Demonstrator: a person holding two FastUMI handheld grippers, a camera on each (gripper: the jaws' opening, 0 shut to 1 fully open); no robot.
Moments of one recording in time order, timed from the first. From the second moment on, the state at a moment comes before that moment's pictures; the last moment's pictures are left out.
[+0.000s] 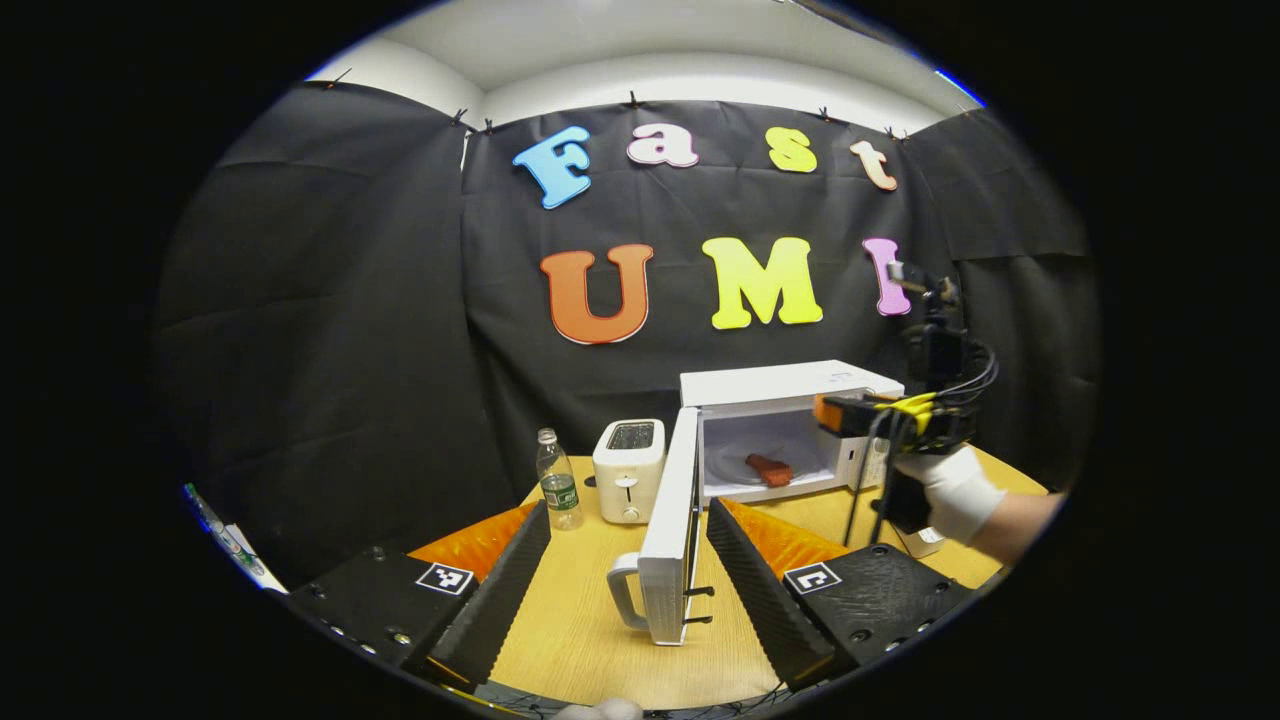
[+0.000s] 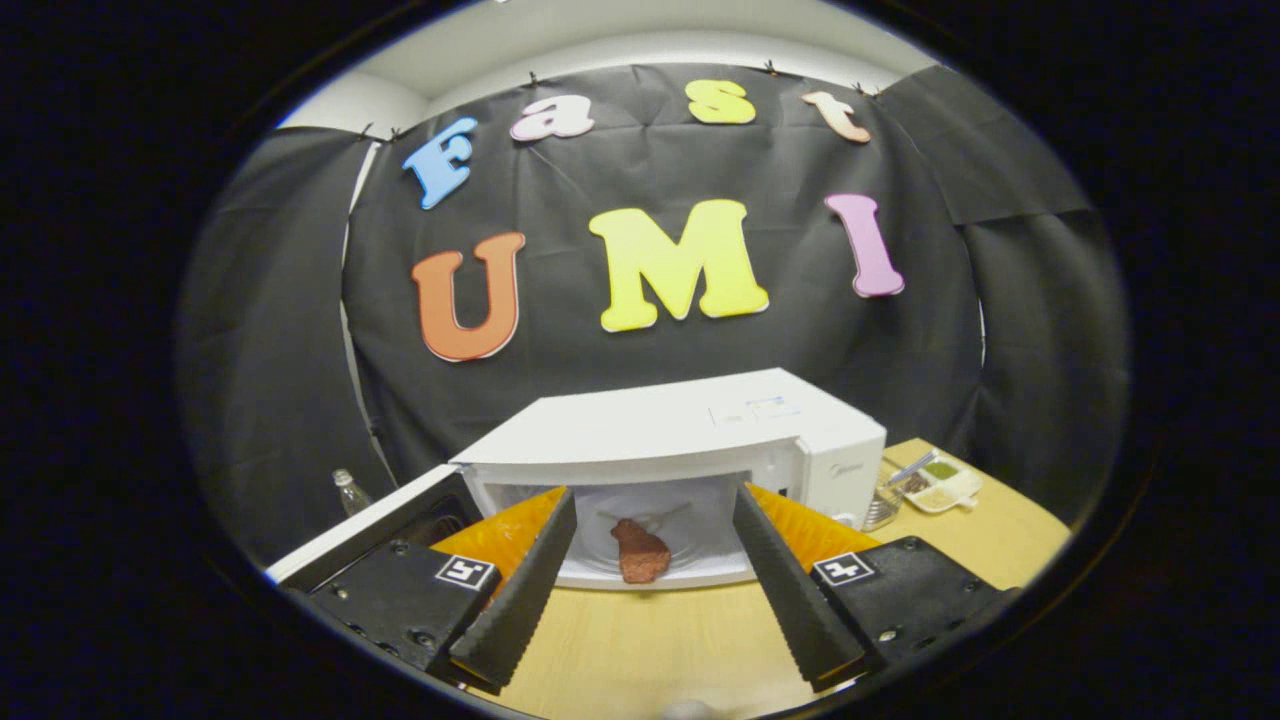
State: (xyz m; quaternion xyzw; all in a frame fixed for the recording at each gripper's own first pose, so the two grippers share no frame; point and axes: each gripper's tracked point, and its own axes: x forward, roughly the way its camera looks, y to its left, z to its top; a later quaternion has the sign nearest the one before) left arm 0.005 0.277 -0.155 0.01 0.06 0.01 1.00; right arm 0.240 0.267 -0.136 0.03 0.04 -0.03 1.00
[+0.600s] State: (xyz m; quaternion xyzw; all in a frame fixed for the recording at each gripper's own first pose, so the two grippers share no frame) left arm -0.019 0.310 -0.152 0.01 0.06 0.02 1.00; right arm 0.046 0.168 -0.033 0.00 0.05 -0.04 1.00
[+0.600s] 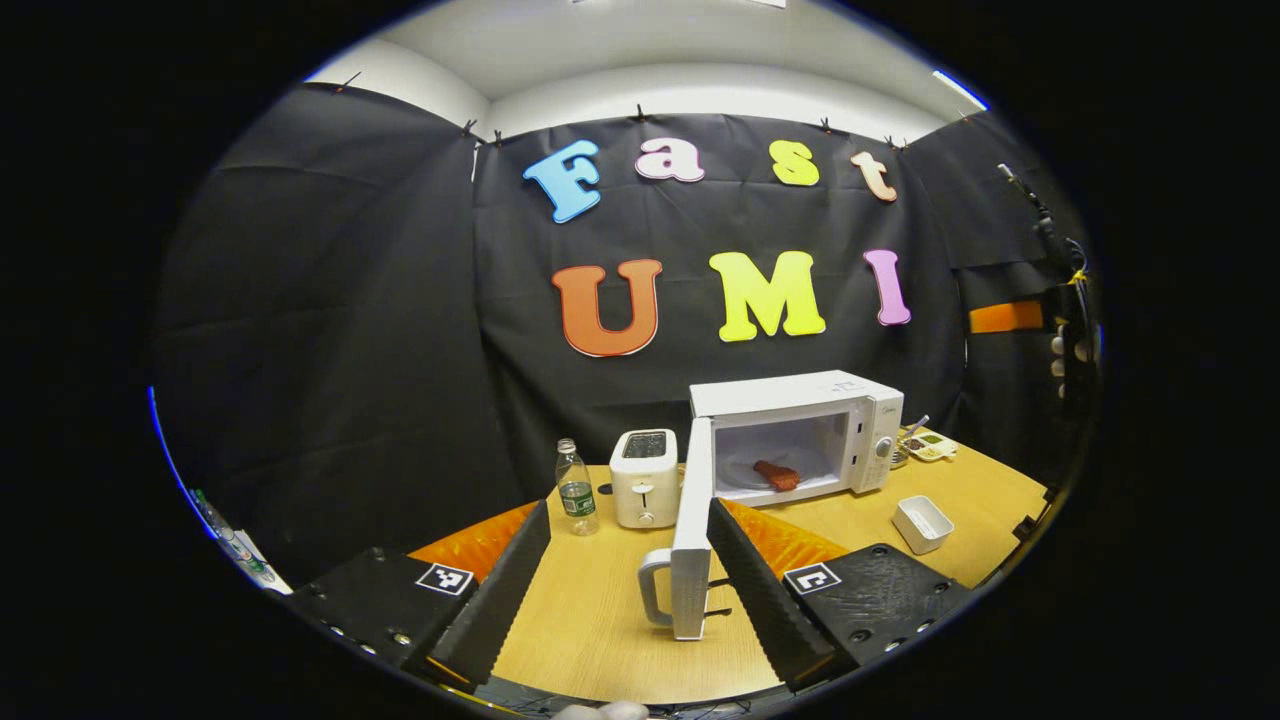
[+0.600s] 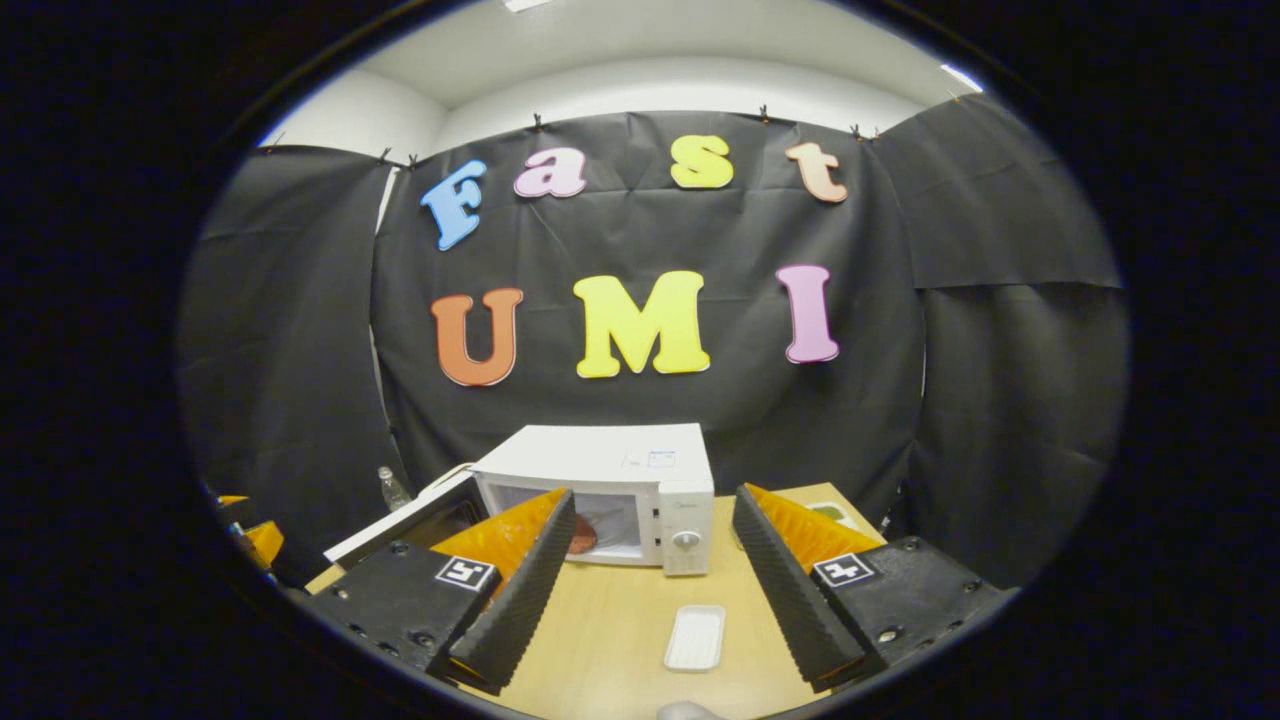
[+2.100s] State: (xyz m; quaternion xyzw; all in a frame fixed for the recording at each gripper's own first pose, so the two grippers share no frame) left arm 0.067 0.297 -0.280 -0.01 0.12 -0.01 0.99; right arm -0.073 0.133 -0.027 0.05 0.09 -0.10 0.99
